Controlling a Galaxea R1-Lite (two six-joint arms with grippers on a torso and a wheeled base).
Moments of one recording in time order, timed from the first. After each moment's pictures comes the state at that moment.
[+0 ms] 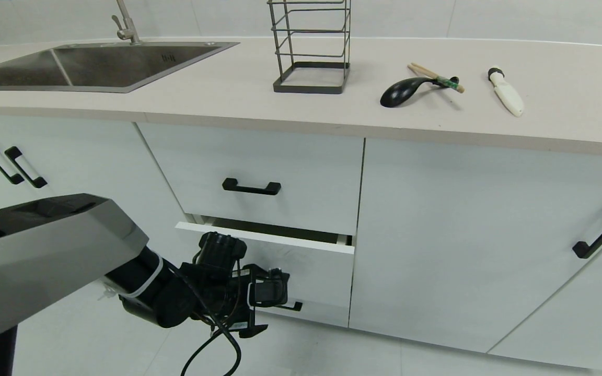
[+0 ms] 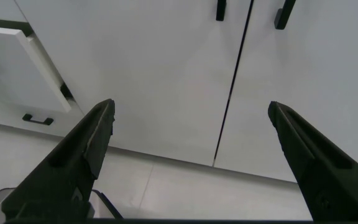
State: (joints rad) left arm -0.35 2.19 -0.83 -0.46 -0.15 1.18; right arm 0.00 0.00 0.00 0.00 0.02 0.00
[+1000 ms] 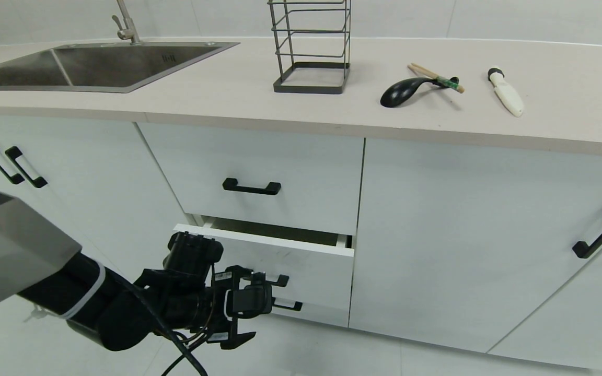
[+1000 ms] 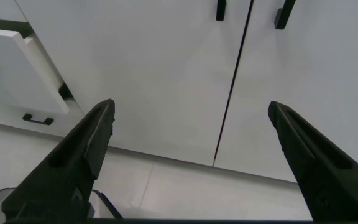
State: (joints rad) left arm -0.35 1.98 -0.66 -0.46 -0.17 1.18; right arm 0.00 0.00 0.00 0.00 0.02 0.00
